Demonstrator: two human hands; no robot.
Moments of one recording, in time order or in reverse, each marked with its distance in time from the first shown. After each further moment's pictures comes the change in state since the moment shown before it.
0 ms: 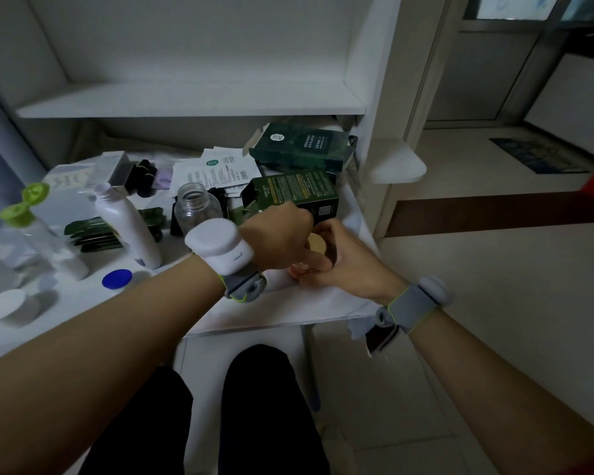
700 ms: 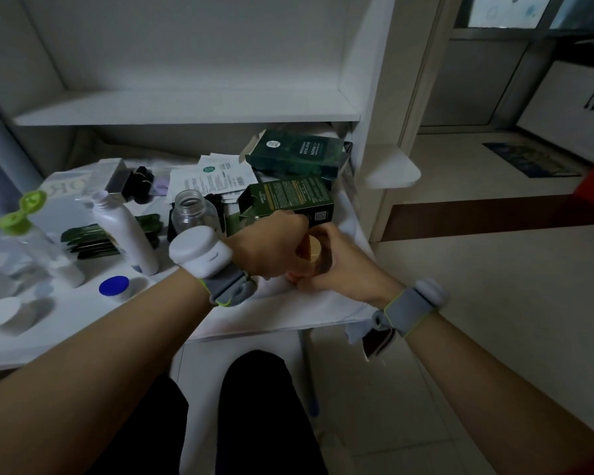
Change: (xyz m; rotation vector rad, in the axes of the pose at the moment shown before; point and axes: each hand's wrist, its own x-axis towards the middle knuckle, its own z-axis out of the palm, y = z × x) left_hand -0.007 -0.005 0.000 -0.118 -0.001 0.057; right_hand -0.003 -0.010 -0.003 -0.013 -0.025 -0.001
